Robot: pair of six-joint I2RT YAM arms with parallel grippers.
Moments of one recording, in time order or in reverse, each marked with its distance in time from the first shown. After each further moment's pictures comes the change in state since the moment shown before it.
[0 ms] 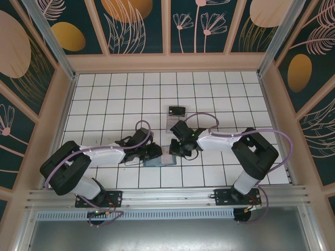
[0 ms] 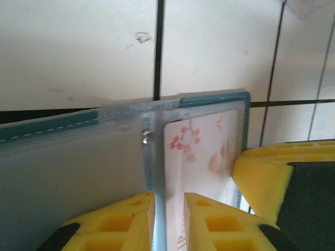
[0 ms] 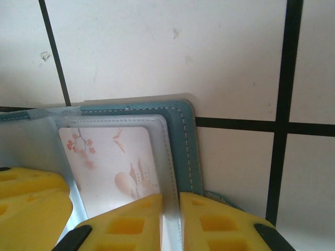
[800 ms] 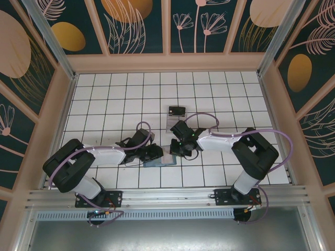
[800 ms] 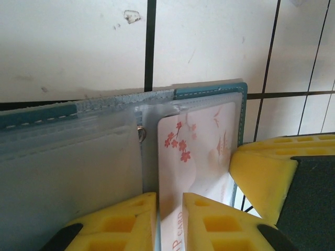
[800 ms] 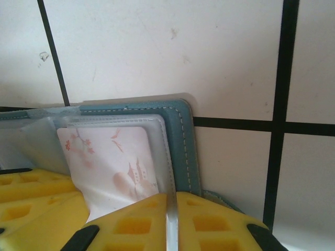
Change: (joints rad) left arm 0.008 0.041 -0.038 0.109 0.064 -0.027; right arm 0.000 -0.002 0.000 -0.002 0.000 0.000
